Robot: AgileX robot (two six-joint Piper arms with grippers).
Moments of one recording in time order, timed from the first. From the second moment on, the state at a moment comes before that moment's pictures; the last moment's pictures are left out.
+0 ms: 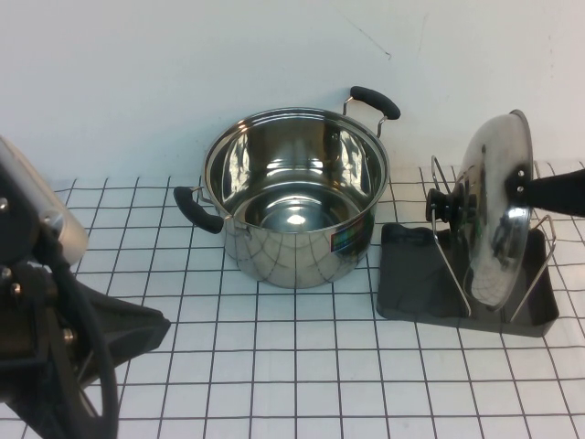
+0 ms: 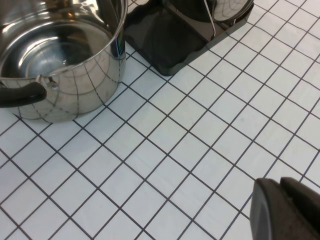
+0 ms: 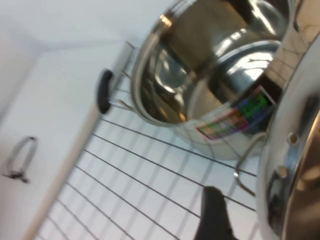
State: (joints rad) right arm -0.20 1.51 -0.91 1.36 1.08 -1.23; left arm -0.33 0.85 -0.91 -0.55 0.97 0.62
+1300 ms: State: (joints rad) right arm -0.30 0.76 -0.84 1.00 0.96 -1.51; left arm -0.33 0.42 -0.67 -0.32 0.48 0.32
